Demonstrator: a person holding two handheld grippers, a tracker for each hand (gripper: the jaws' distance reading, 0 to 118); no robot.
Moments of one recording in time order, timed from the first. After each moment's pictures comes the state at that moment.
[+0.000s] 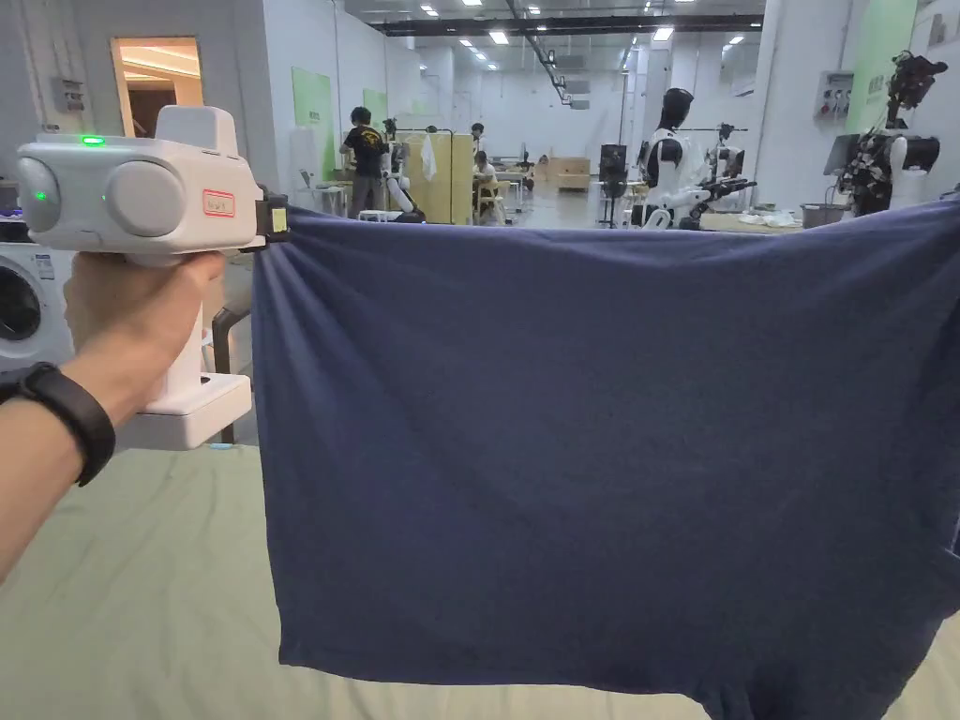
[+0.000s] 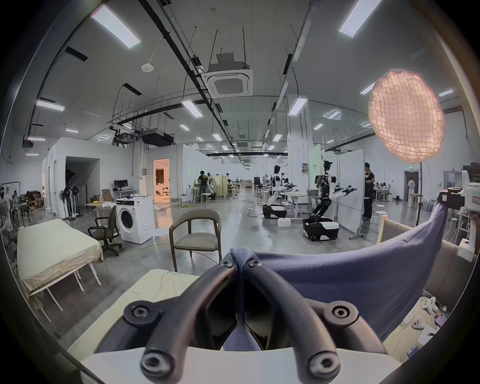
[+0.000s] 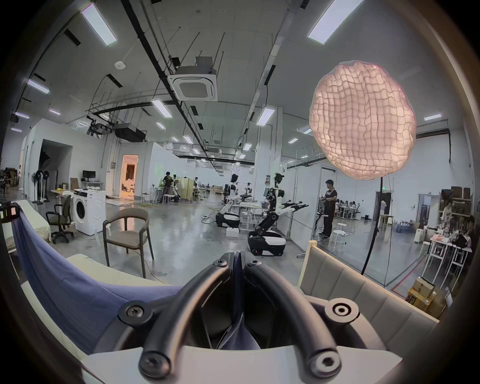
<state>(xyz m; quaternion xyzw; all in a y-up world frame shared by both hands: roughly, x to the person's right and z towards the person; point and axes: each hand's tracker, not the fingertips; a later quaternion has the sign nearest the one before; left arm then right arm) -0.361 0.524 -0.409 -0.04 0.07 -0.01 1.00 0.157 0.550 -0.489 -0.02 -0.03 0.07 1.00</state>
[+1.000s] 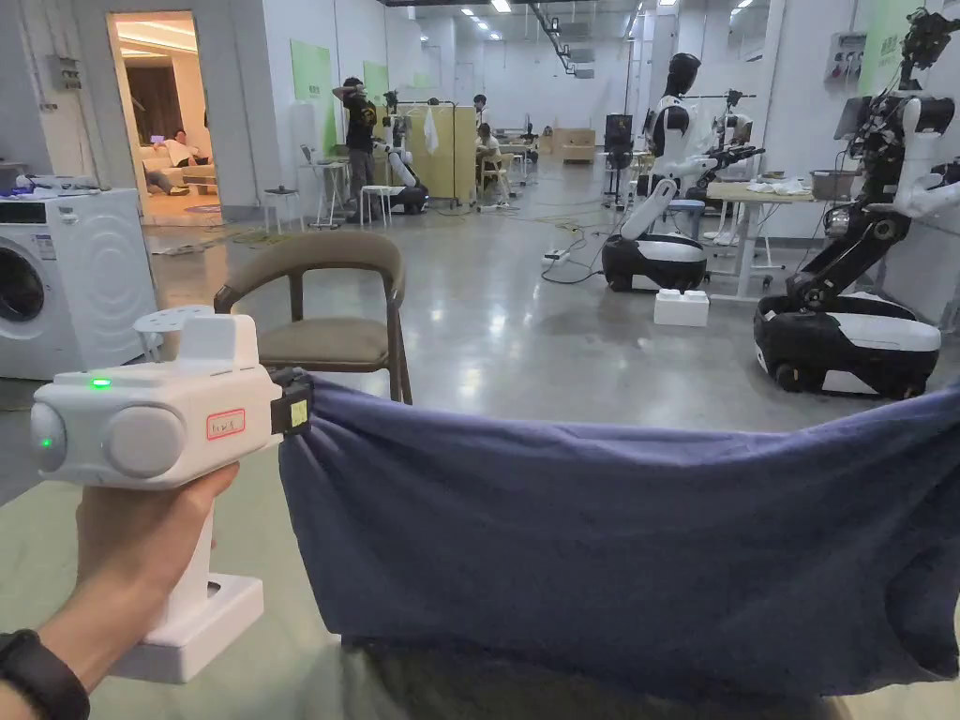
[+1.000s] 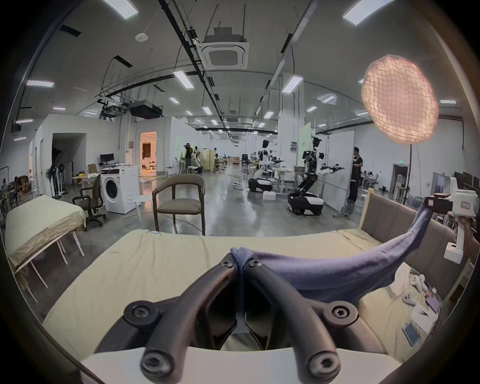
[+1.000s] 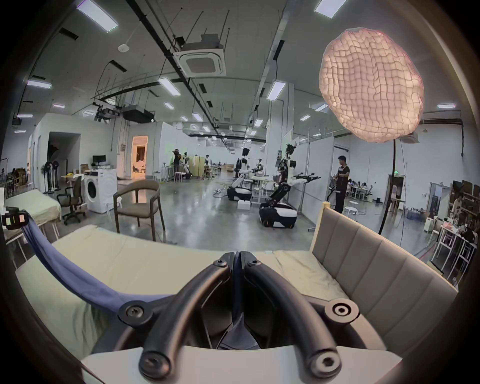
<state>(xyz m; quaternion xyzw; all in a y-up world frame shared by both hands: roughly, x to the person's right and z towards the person) -0.346 0.372 -0.351 -0.12 0.01 0.03 0.99 0.197 0.391 -0.438 -0.10 0.02 0.06 0.99</state>
